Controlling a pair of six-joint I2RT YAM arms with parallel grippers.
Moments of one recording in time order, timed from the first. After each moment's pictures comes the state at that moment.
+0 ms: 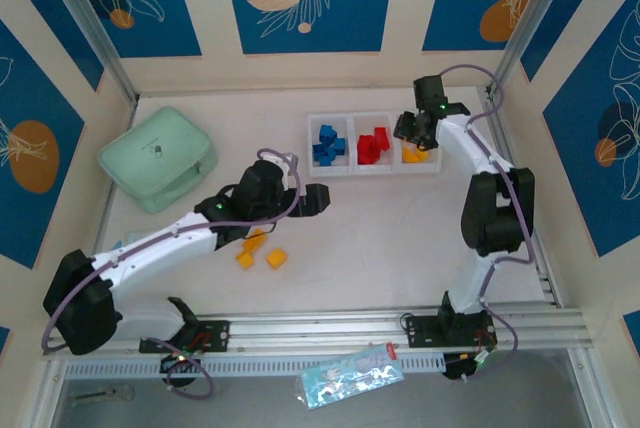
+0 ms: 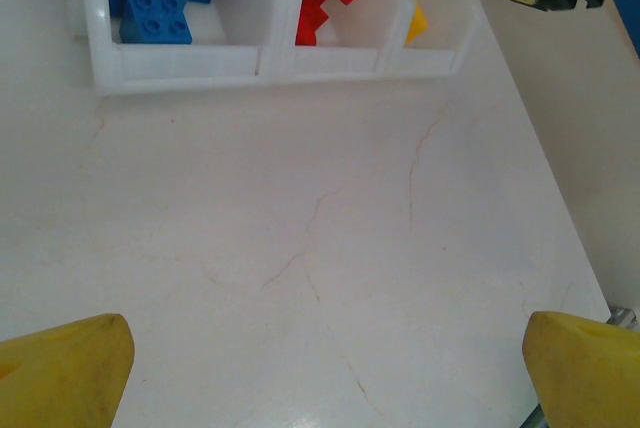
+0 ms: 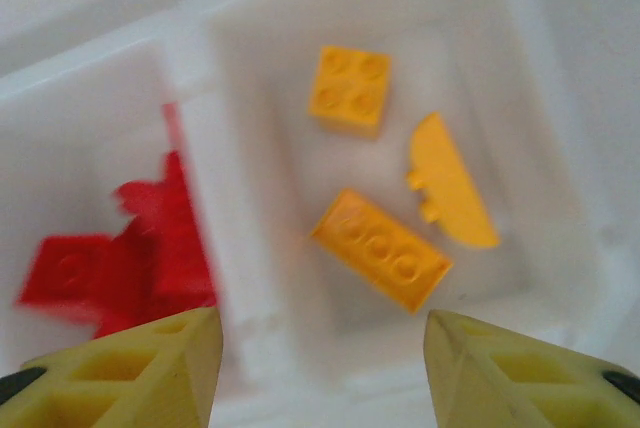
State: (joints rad) left arm -0.80 1.26 0.89 -0.22 0.05 -0.71; right arm 0.15 1.81 1.51 -0.70 0.05 0.42
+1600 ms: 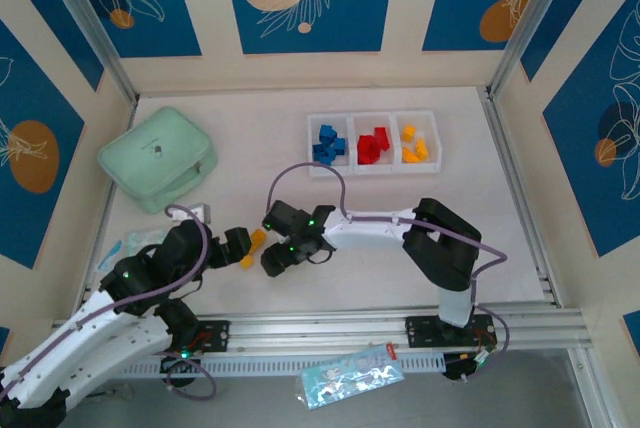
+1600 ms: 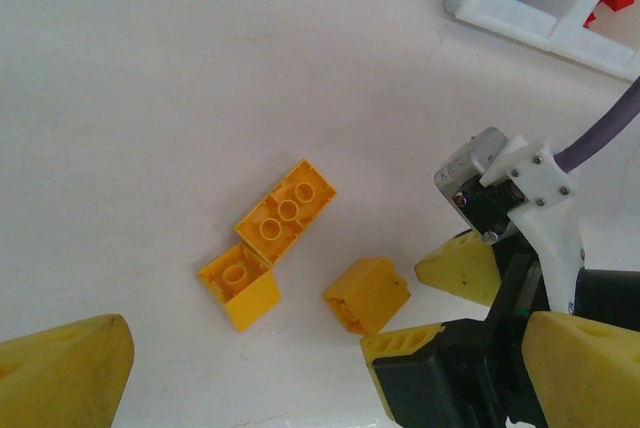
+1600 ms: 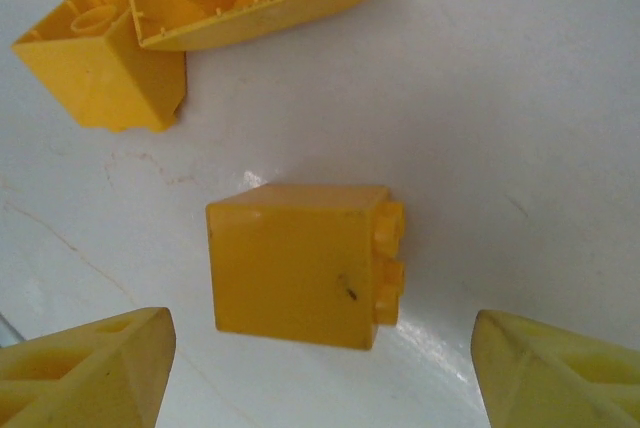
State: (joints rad) left arm -0.78 0.54 0.66 -0.91 -0.25 -0.89; right arm 1.11 1.87 1.22 -0.51 -0.11 0.49
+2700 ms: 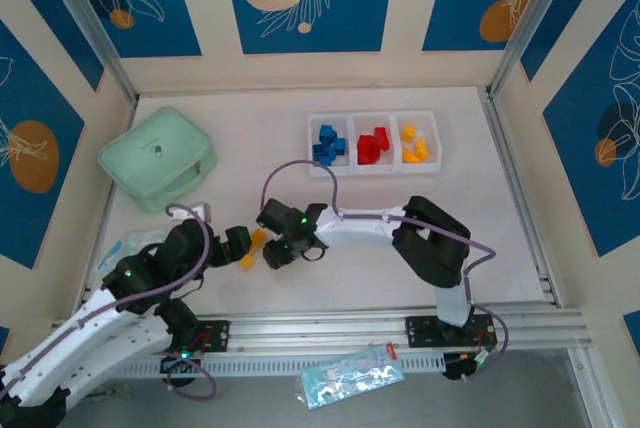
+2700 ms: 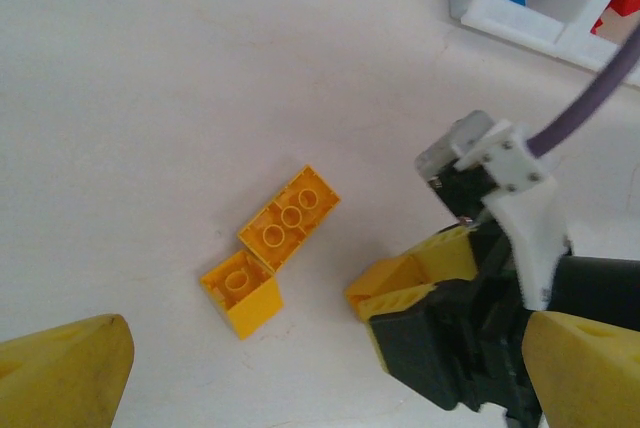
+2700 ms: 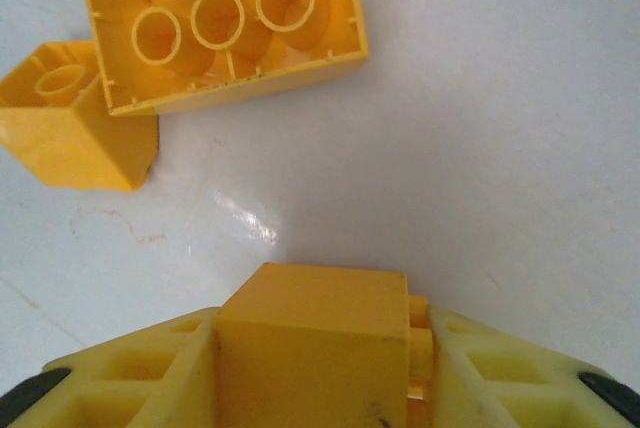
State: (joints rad) left arm -0.78 0.56 0.66 -0.90 -0.26 -0.89; right arm 1.10 1.90 1.27 -0.52 -0.05 0.45
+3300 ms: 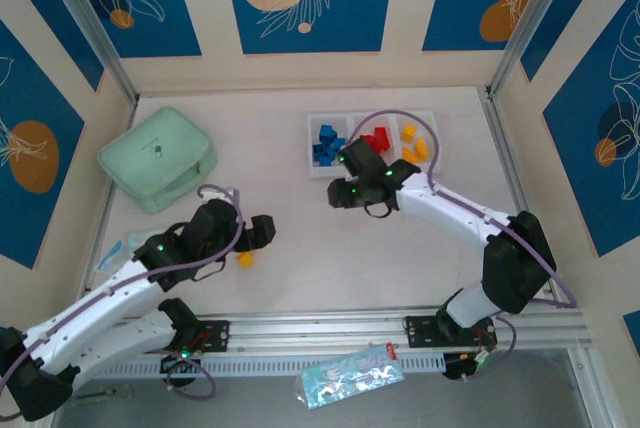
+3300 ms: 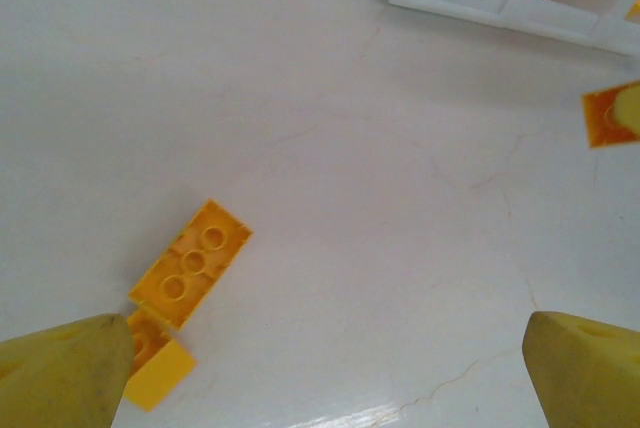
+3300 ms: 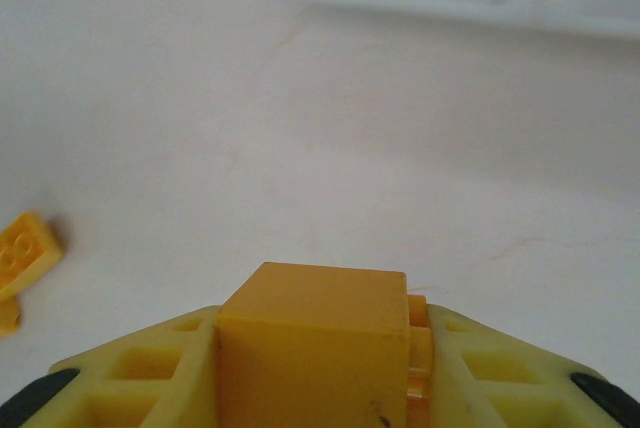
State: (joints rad) left arm -0.77 0.82 0.70 -0.66 -0.16 -0.78; right arm 0.65 1.49 1.14 -0.68 0.01 0.49
